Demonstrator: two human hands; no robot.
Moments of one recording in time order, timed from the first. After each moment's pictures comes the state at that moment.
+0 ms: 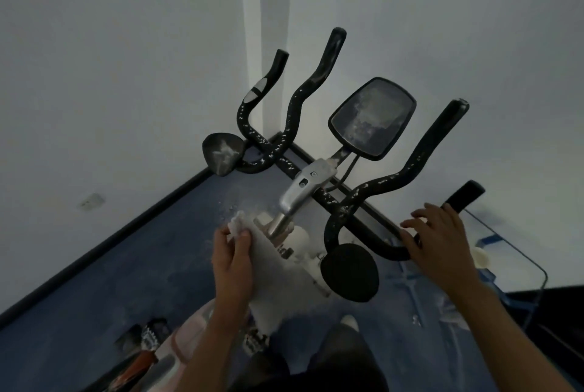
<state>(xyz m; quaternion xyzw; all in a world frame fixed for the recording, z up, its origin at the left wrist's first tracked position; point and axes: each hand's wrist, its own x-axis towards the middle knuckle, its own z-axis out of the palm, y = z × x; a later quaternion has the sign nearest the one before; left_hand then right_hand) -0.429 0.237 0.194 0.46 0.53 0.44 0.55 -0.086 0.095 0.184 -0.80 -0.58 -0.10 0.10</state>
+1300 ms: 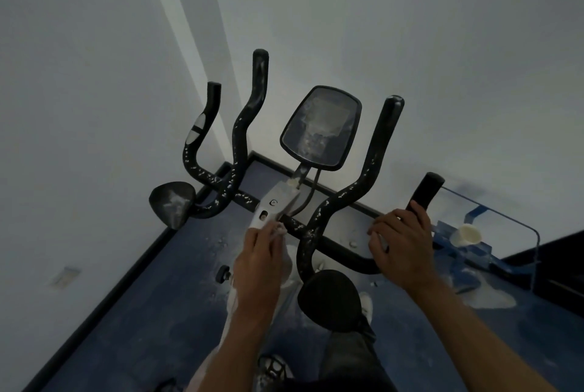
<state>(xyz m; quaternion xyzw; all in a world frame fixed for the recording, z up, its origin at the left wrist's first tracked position) -0.330 0.274 0.168 0.81 0.42 0.29 0.30 -0.096 0.116 0.161 -0.79 -0.52 -0.20 0.26</state>
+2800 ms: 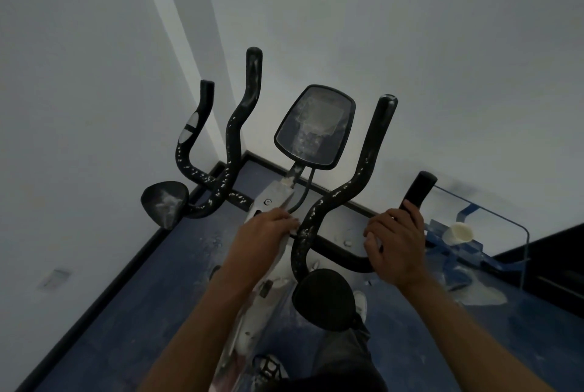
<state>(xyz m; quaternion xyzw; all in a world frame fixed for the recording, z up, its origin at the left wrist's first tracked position) -0.308 0.318 0.204 0.95 0.18 0.13 0.20 -0.097 0.116 0.161 -0.79 -0.51 -0.19 0.27</state>
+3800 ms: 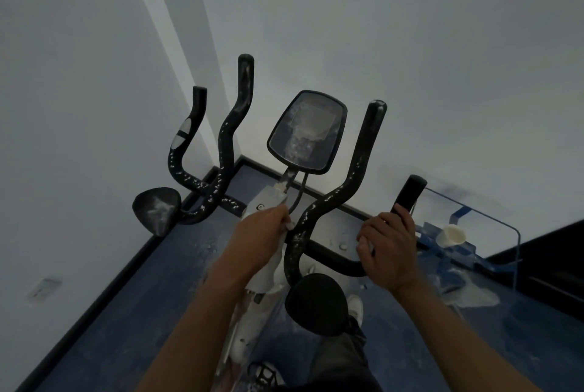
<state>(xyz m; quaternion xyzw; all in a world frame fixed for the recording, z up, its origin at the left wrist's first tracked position) -0.280 0.322 0.214 0.93 0.28 0.04 0.23 -0.097 0.115 0.163 -0.80 -0.51 -0.19 0.27</state>
